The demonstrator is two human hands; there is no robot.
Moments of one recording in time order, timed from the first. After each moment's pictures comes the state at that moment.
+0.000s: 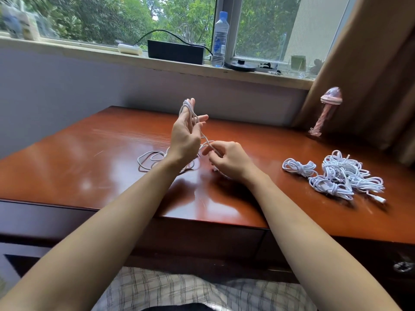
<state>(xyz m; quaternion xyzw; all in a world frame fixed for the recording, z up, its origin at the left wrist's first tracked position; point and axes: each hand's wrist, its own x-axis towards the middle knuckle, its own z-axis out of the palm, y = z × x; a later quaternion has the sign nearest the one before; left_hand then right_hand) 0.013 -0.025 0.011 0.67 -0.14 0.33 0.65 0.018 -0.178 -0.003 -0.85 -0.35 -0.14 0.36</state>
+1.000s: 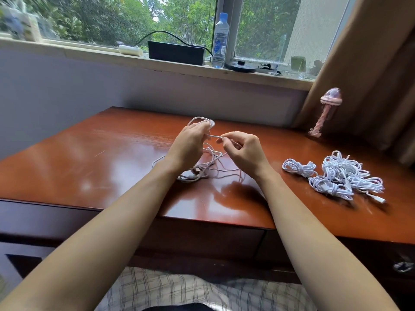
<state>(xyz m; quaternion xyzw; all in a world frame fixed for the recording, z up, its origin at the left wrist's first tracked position) 0.027 -0.007 -0.007 0.86 -0.21 0.40 0.24 0.023 -0.202 0.008 -0.81 -0.31 -0.24 0.43</state>
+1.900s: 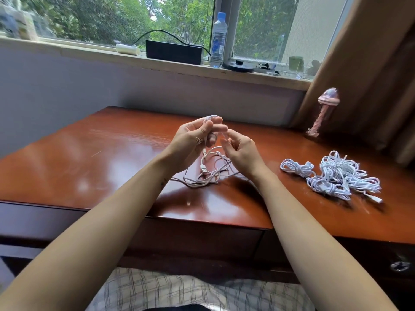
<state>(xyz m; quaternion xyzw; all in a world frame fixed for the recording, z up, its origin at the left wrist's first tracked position) -0.014 -0.030 0.022 0.53 -0.22 0.06 0.81 0.036 -0.201 -0.001 -0.82 -0.30 -0.21 0.44</state>
